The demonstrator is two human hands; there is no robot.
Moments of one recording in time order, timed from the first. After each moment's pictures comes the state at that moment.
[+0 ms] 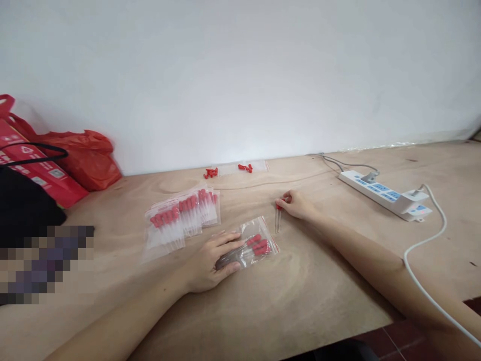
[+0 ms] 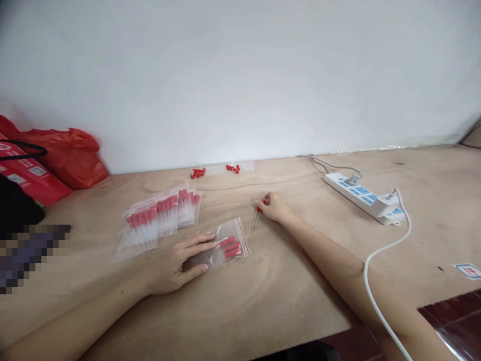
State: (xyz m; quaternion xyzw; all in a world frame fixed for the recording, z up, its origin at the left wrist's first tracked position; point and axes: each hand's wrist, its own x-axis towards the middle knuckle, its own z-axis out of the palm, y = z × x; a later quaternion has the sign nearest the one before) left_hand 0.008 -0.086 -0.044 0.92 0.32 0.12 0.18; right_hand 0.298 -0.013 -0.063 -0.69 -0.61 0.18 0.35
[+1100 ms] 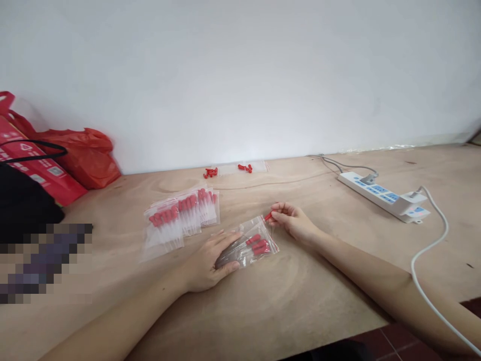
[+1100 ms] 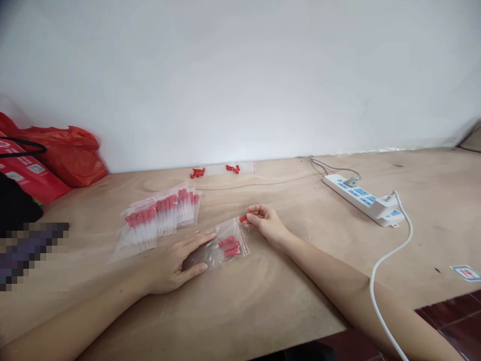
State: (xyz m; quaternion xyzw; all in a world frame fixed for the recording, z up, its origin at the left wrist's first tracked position) left_hand 0.007 -0.086 -0.048 0.92 0.34 0.11 0.16; right_hand 0.261 -0.060 -0.064 -0.42 -0.42 0.59 0.55
